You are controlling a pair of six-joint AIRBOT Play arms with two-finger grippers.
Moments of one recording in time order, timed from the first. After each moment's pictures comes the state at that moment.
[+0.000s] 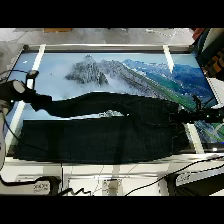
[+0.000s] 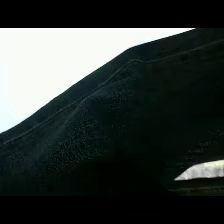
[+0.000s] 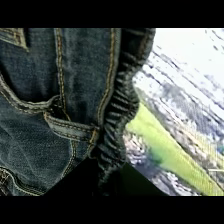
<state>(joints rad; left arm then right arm) 0.19 -1.51 1.29 1.48 -1.01 -1.26 -0.61 -1.70 1.13 -0.93 1.20 0.90</state>
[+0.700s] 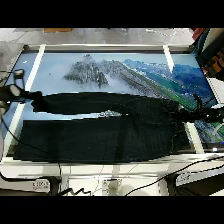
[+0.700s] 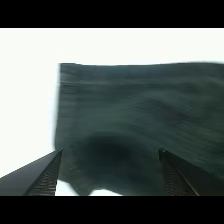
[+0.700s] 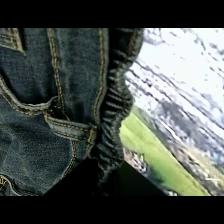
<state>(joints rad) 0.33 -1.53 1.29 1.55 -0.74 -1.39 -0.61 -1.70 1.13 -0.93 1.16 0.90</state>
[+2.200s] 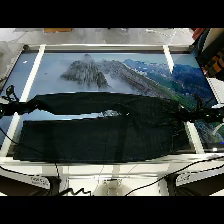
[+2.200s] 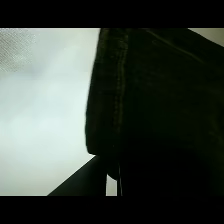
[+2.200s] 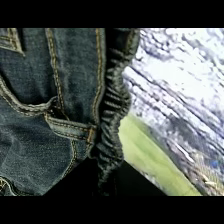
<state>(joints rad) 0.53 -1.72 1.27 1.01 -0.78 -1.13 -0.61 -1.70 1.13 -0.92 1.15 0.90</state>
